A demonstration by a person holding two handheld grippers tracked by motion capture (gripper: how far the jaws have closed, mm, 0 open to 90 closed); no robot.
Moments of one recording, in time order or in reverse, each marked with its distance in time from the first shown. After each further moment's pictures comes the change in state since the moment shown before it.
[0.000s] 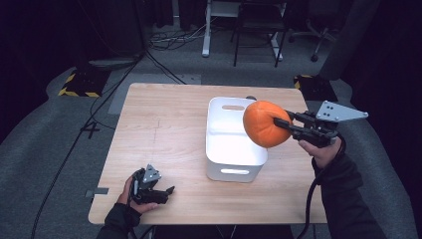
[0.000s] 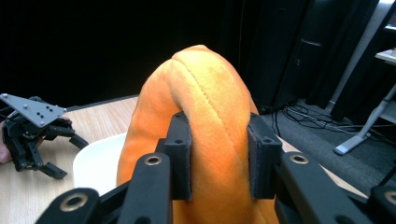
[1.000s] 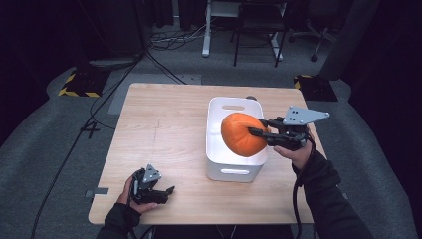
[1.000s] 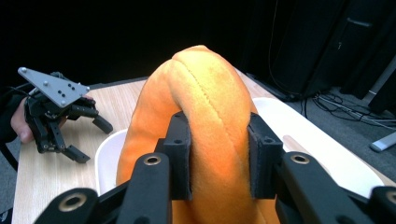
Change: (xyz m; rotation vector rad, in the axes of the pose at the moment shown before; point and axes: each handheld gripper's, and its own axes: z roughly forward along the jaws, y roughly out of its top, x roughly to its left) left arm 0.000 0.000 0.000 0.000 0.000 0.000; right arm 0.027 -0.008 0.053 0.093 0.106 -0.022
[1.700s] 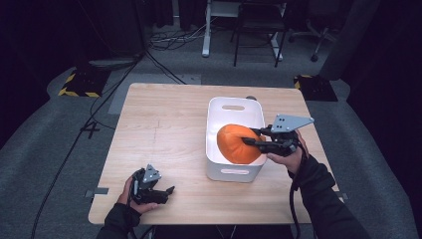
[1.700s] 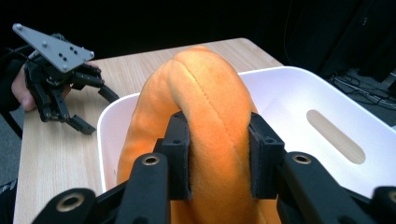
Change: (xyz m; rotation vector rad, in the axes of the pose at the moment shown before) left arm 0.000 0.000 0.000 0.000 0.000 0.000; right arm 0.007 -0.019 0.020 0.093 0.044 -0.019
